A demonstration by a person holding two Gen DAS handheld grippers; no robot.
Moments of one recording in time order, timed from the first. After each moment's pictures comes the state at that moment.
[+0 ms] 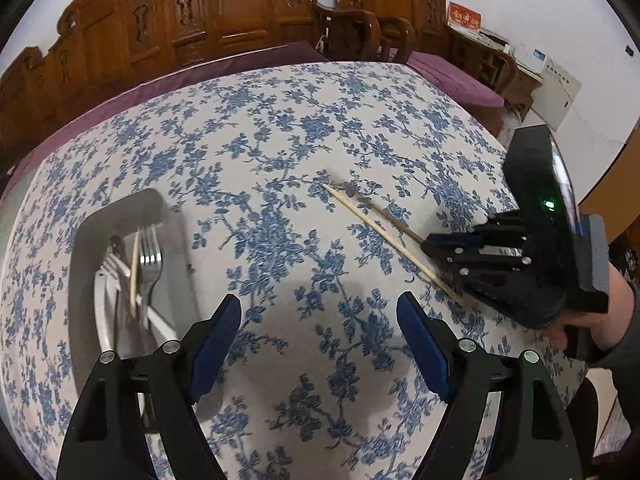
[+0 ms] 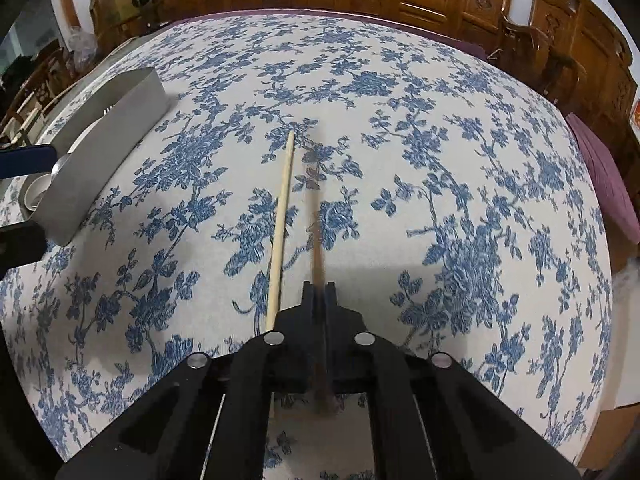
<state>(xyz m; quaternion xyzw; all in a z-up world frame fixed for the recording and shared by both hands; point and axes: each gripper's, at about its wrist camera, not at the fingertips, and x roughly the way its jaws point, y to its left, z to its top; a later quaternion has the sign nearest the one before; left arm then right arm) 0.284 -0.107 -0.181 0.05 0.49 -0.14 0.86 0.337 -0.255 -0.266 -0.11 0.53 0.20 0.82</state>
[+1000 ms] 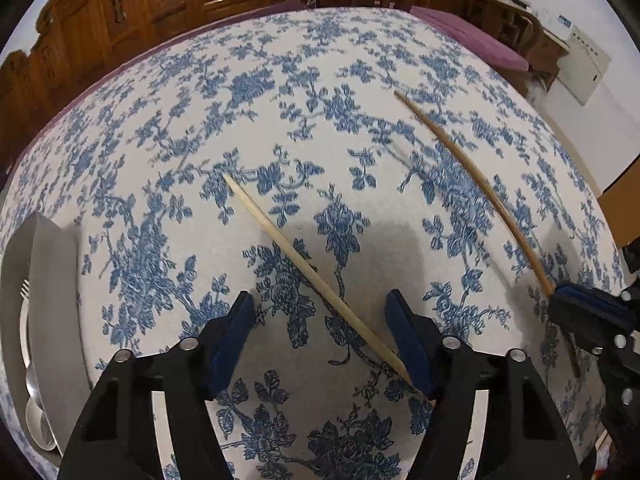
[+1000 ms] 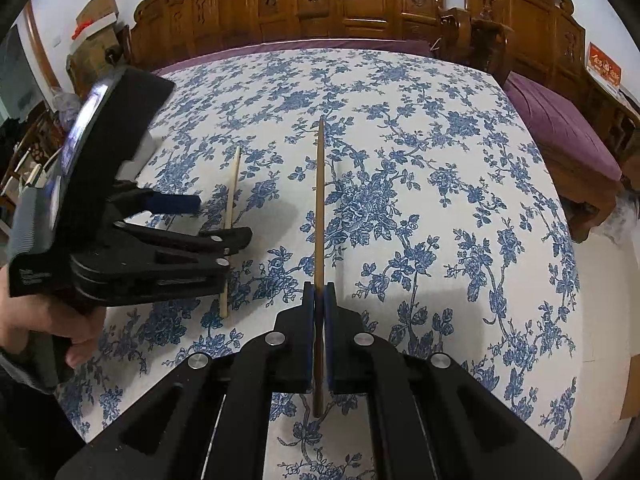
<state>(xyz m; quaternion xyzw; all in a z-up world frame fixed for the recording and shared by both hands) 0.341 -0.209 -0.254 0.08 0.54 -0.10 0.83 0.285 -0.340 -0.231 -0.03 0.50 0.17 0.85</state>
